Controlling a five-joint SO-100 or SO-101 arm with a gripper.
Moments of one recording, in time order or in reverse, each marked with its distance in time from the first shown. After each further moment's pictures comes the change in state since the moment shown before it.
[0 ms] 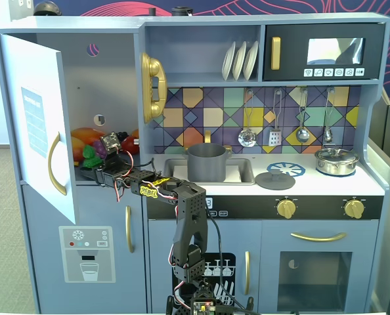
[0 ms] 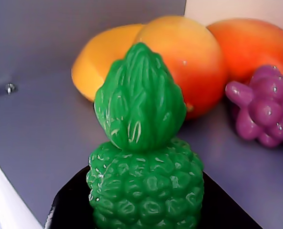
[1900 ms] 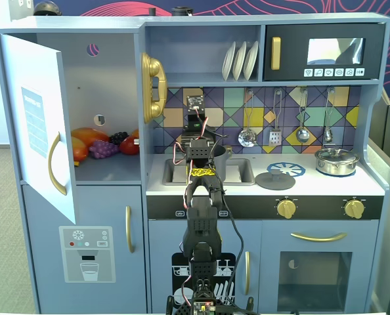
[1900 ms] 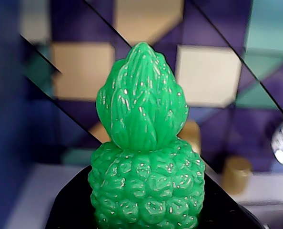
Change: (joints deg) arm 45.2 23.2 -7.3 31.1 4.2
